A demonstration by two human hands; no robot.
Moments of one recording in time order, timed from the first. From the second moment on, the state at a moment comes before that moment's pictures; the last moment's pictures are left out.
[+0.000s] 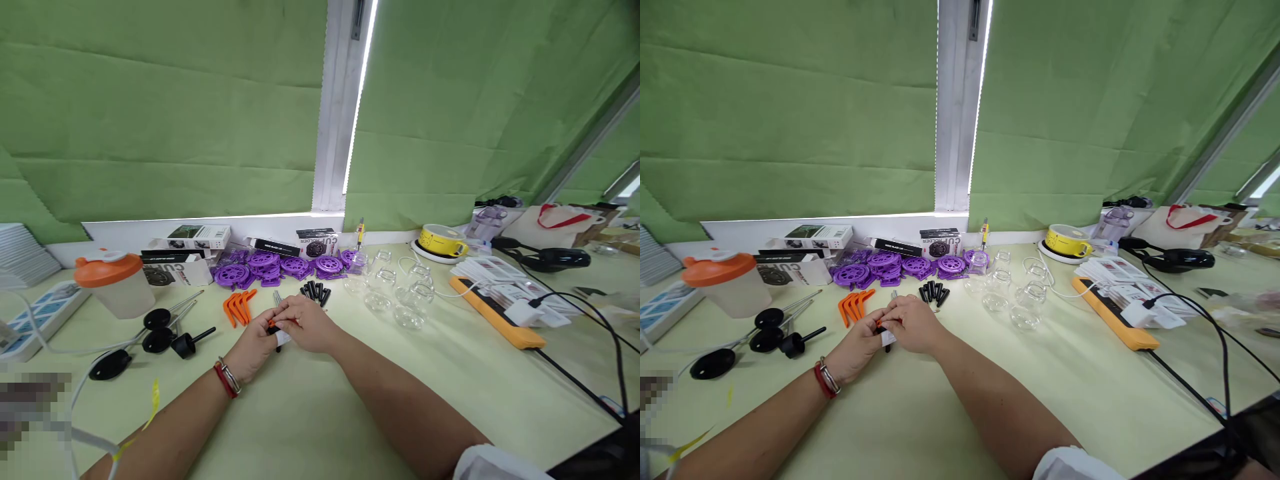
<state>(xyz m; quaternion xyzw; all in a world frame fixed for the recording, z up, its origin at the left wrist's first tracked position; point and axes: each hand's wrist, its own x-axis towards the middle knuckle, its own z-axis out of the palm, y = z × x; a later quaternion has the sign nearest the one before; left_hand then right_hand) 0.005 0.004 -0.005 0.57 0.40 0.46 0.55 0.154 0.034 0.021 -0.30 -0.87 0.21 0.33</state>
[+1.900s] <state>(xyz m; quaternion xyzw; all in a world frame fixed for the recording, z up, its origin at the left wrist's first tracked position) -0.017 0.016 0.007 0.41 0.47 0.59 0.52 0.156 0.038 -0.001 -0.39 -0.85 0.20 0.29</state>
